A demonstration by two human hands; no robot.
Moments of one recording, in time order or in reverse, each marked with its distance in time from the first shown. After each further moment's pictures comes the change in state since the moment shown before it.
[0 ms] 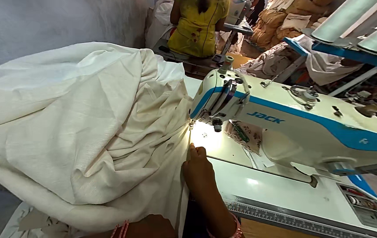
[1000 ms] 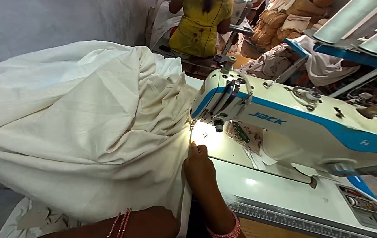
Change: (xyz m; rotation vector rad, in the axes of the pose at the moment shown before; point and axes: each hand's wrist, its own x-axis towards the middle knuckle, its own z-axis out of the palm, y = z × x) left_hand 0.008 -0.019 -0.002 -0.001 0.079 0.129; right_hand 0.005 -0.003 0.001 -0.042 0.032 0.030
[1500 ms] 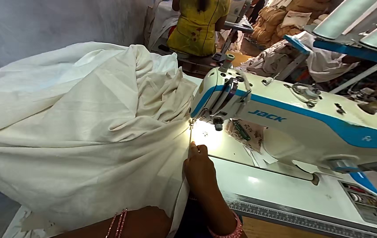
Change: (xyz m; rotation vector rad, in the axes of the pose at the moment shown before) left_hand 0.000 -0.012 0.005 -0.016 -0.080 -0.090; right_hand -0.002 0.002 0.003 0.039 0.012 -0.017
